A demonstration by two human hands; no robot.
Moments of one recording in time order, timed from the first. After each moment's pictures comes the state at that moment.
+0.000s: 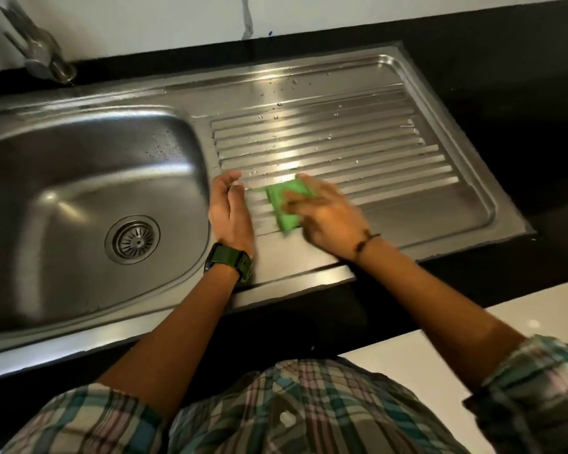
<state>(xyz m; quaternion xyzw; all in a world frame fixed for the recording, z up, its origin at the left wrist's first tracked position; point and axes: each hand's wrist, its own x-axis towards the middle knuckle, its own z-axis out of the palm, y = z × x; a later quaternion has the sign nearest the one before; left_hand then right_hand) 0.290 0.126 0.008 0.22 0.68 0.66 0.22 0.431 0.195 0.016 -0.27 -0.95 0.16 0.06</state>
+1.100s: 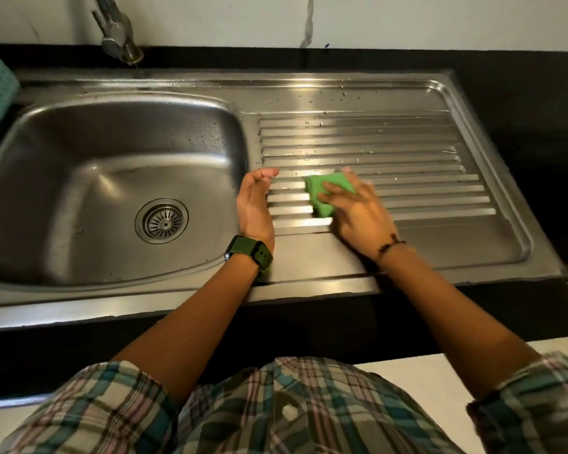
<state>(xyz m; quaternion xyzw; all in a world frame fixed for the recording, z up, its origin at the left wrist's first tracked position) 0.274 0.128 0.005 0.14 0.57 0.74 0.32 0.419 0.210 0.013 -0.33 -0.93 0.13 0.08</state>
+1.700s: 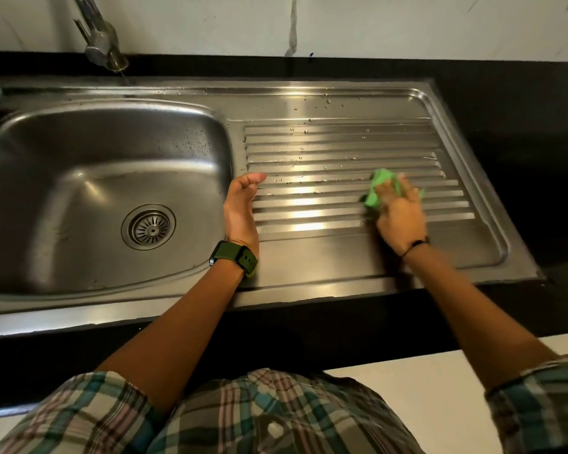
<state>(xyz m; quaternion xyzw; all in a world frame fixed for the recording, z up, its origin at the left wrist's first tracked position) 0.274 0.128 0.004 0.14 0.56 0.75 0.34 0.474 0.249 0.014 -0.52 -0.84 0.13 0.12</state>
